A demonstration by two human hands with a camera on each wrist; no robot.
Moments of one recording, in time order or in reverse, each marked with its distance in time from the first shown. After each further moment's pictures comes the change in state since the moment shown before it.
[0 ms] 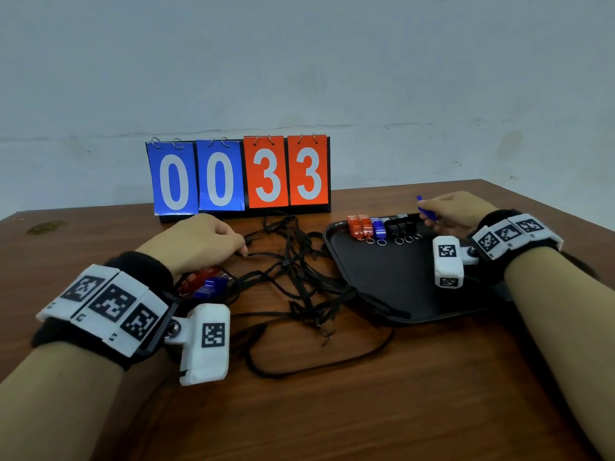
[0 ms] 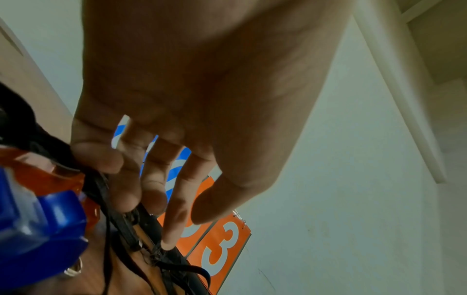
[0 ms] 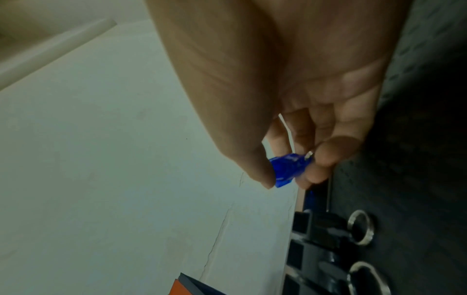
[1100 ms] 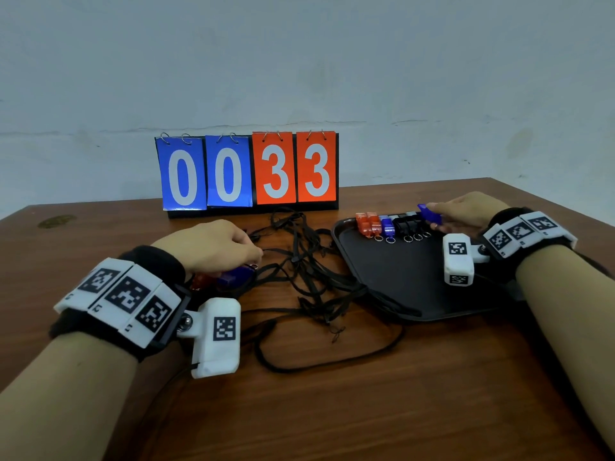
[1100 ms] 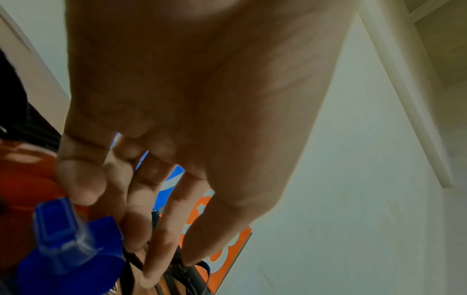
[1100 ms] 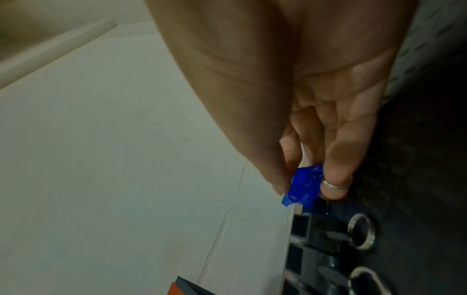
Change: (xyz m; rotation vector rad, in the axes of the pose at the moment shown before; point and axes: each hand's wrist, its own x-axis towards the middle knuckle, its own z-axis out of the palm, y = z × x) left_hand 0.004 -0.008 0.000 0.196 -0.159 0.041; right_hand 0.010 0.005 -0.007 -0.155 -0.010 0.045
